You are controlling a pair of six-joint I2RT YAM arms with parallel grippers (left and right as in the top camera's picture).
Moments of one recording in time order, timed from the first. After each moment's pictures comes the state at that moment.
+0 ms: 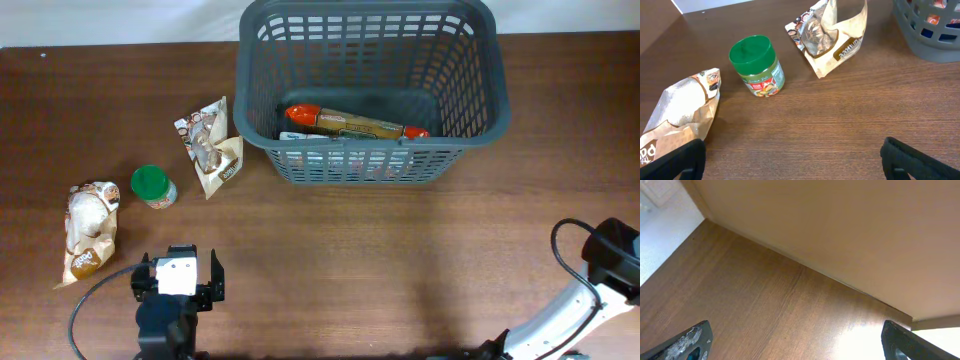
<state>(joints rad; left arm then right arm) 0.01 0.01 0.19 -0.62 -0.15 0.14 -0.63 2.15 3.05 -1.69 0.42 0.28</state>
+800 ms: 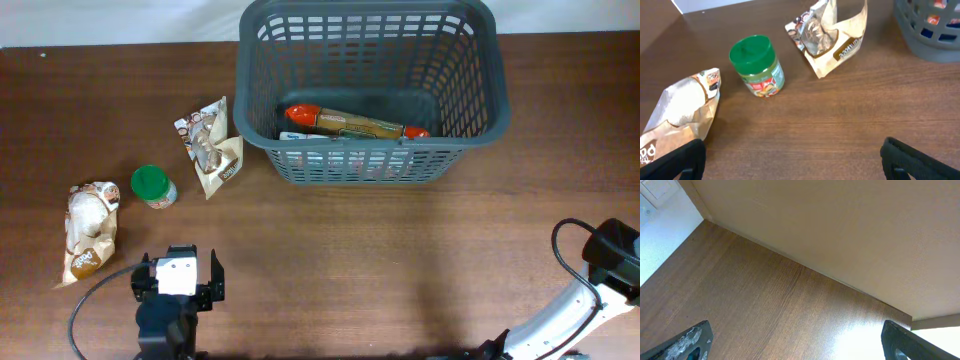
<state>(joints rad) 0.01 0.01 0.19 -0.62 -0.14 0.13 -0.63 2.15 3.05 -1.69 0.42 0.28</state>
